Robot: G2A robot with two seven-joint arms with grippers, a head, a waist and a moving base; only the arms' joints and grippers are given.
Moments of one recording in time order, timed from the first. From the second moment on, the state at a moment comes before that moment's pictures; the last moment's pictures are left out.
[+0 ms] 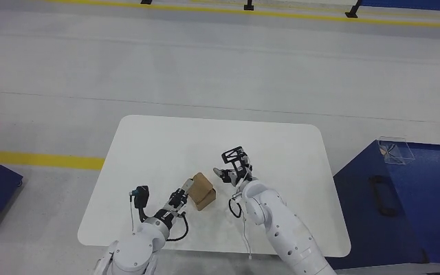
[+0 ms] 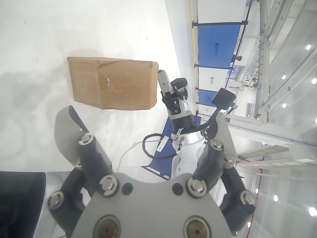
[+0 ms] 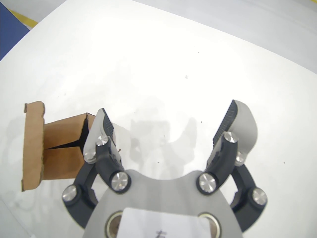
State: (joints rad) left arm 1.54 -1.32 -1.27 -1.97 0.06 0.54 -0.24; right arm -1.05 -1.43 1.05 -1.33 -1.24 0.01 0.34
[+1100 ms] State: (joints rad) left arm 1.35 -1.32 -1.24 -1.65 0.00 0.56 -0.33; right arm -1.01 -1.47 0.98 -1.20 -1.18 0.07 0.18
